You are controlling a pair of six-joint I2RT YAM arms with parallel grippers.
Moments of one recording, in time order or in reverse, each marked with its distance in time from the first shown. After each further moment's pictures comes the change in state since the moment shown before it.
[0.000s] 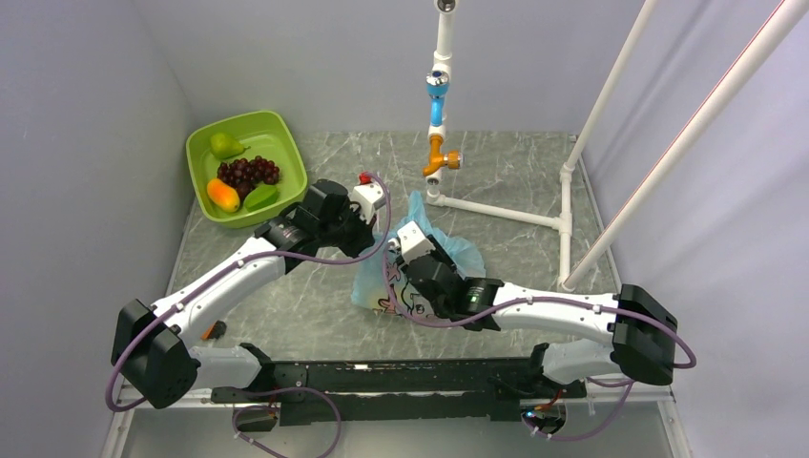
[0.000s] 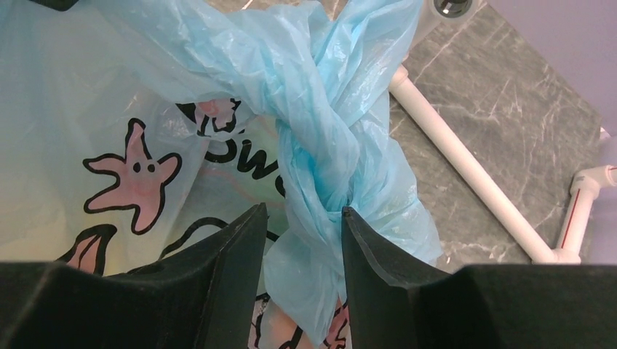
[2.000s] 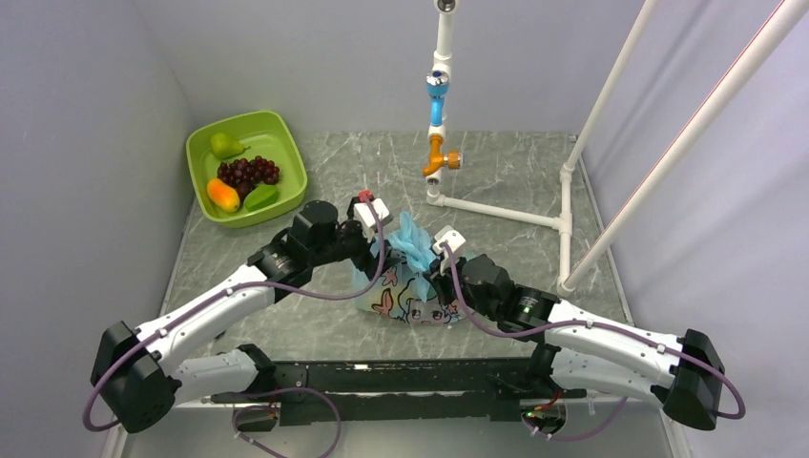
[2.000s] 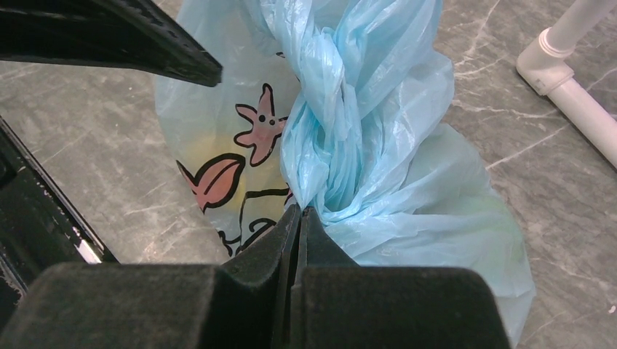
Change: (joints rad) left arm -0.082 -0.166 -0.201 0.336 0.097 0.068; right arm -0.125 -0.382 -0.196 0.000 -0.550 0.137
